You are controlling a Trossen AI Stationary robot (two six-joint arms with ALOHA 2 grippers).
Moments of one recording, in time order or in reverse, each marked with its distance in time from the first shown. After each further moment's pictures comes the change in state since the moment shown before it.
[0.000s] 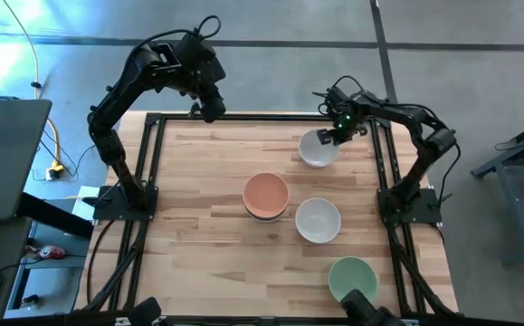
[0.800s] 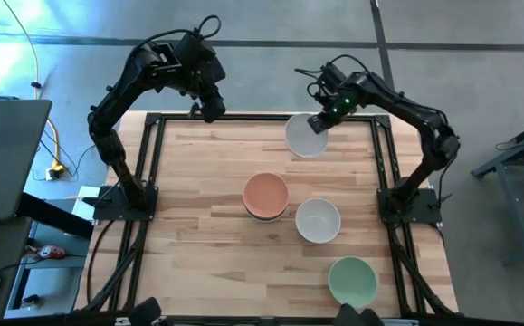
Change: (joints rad) left arm 0.000 0.000 0.000 0.003 0.000 0.010; right arm 0.164 -0.071 0.418 -0.249 -0.046 -0.127
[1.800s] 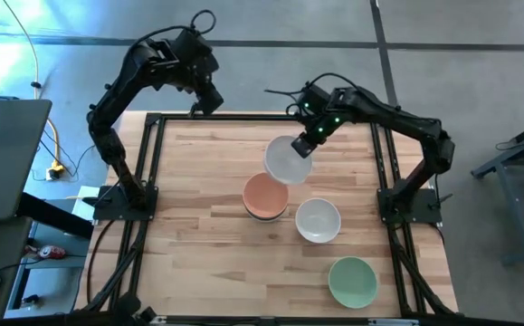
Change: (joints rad) left arm 0.043 0.000 0.000 -0.019 -0.133 -0.070; right arm 0.327 0.005 0.157 -0.032 -0.055 0.134
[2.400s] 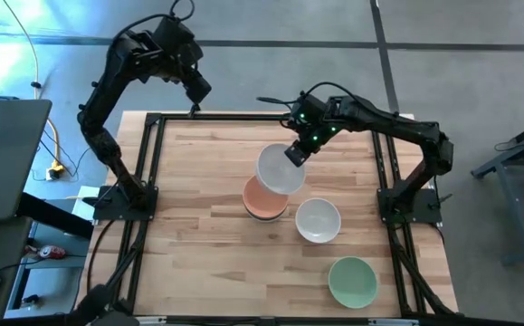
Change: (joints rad) left arm 0.123 -0.044 0.000 0.000 -0.001 0.024; right arm 0.100 0.000 0.000 0.072 -0.003 0.102
